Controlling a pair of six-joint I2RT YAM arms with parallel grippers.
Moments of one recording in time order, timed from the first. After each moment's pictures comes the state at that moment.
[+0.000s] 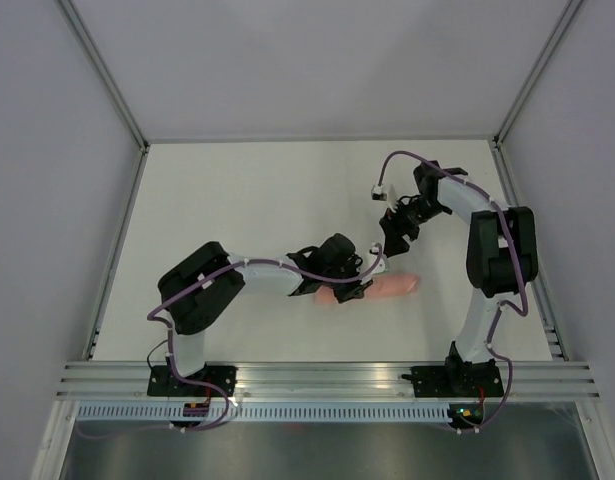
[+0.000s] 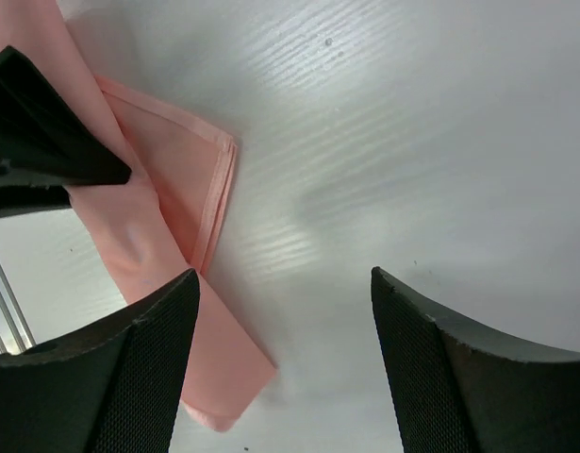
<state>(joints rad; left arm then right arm) -0.98 1.89 1.04 0.10 0.30 0.27 0.12 1.97 1.42 -0.99 -0.71 -0.92</state>
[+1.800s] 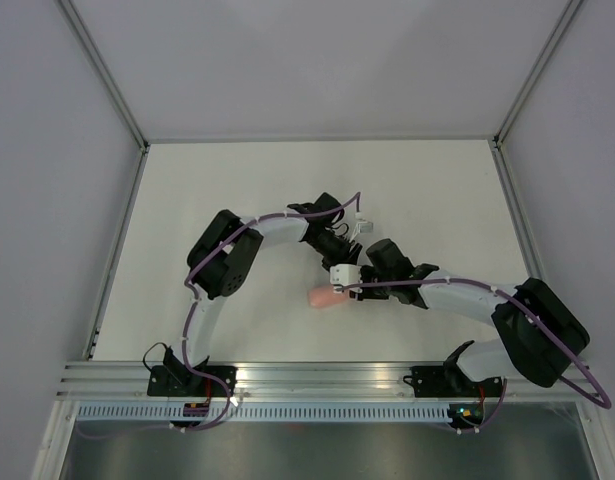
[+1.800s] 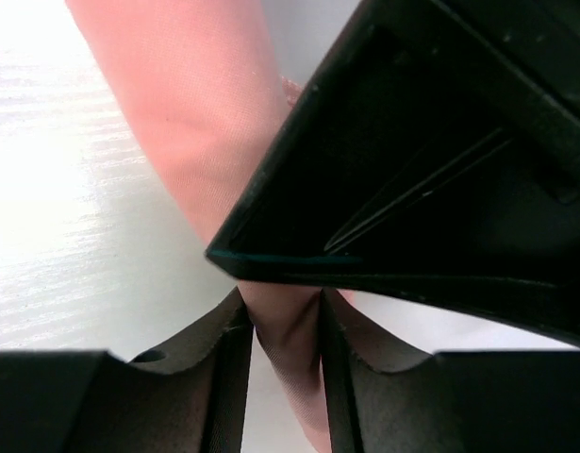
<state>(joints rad) -0.71 2.21 1.51 -0.52 0.94 0.09 0.68 1.37 0.56 -0.11 -0.16 -0.88</state>
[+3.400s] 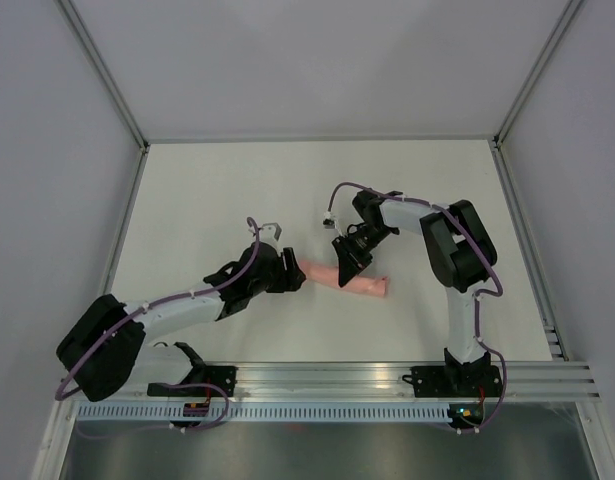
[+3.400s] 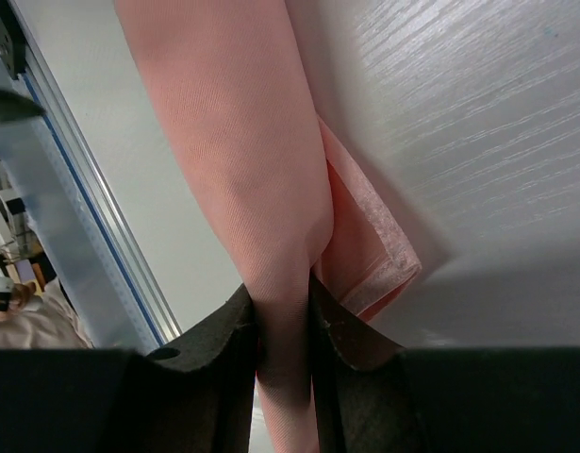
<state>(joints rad) -0.72 1.26 0.53 0.08 -0.10 -0.64 0.44 2.10 1.36 -0.84 -0.81 -0.36</state>
